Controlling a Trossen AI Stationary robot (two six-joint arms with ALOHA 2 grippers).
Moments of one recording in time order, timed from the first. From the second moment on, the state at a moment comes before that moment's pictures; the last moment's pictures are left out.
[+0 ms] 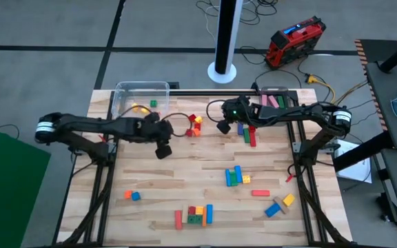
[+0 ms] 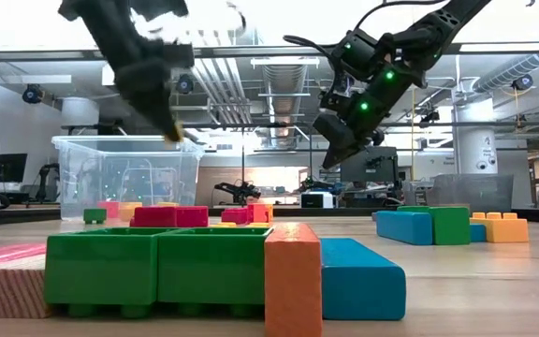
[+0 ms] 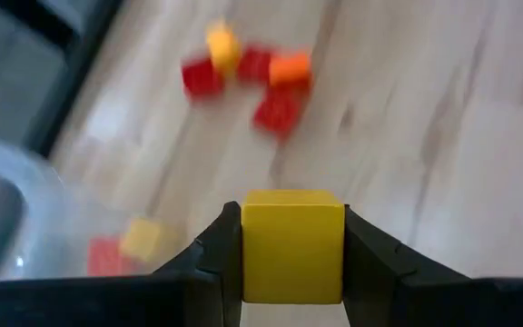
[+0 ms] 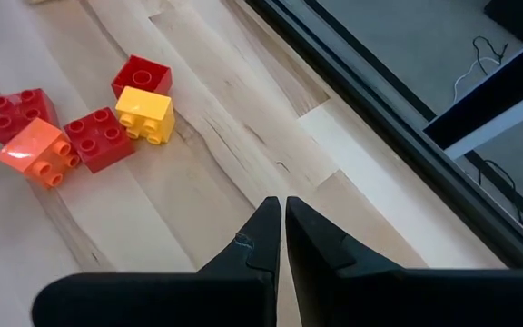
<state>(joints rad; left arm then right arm) 0.07 1.26 0.89 -0.62 -0.35 -0.12 -0.37 1.61 0.91 -0.07 0.31 0.09</state>
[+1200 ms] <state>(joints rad) 0.54 1.04 0.89 -0.62 -0.69 -0.12 -0.22 1.61 0.82 -0.07 0.31 0.28</state>
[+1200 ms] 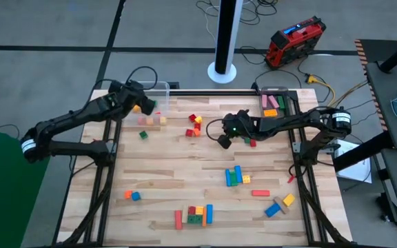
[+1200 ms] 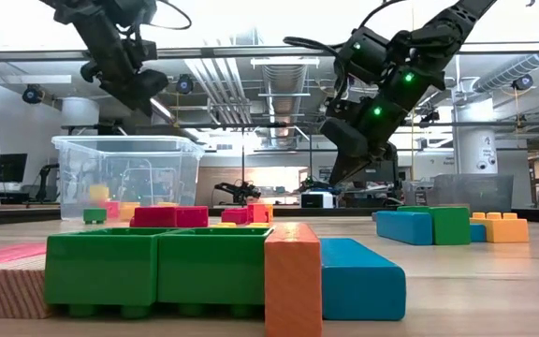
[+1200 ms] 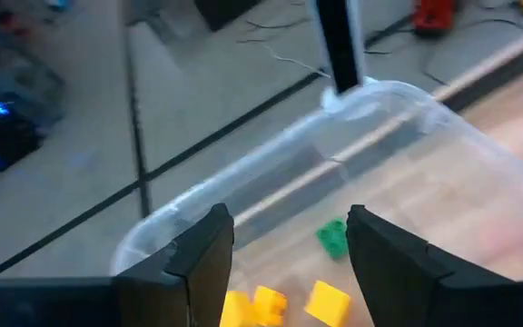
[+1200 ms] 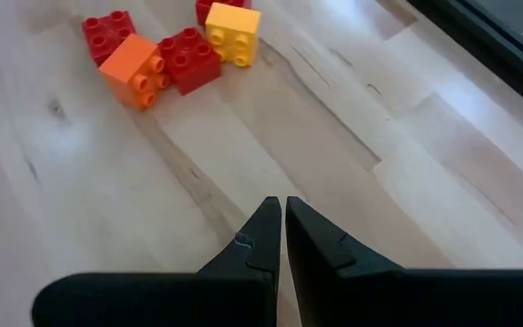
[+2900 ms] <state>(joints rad) 0.16 1.19 0.49 -0.66 -0.59 -0.63 -0.21 1.61 0.82 -0.07 0.31 0.28</state>
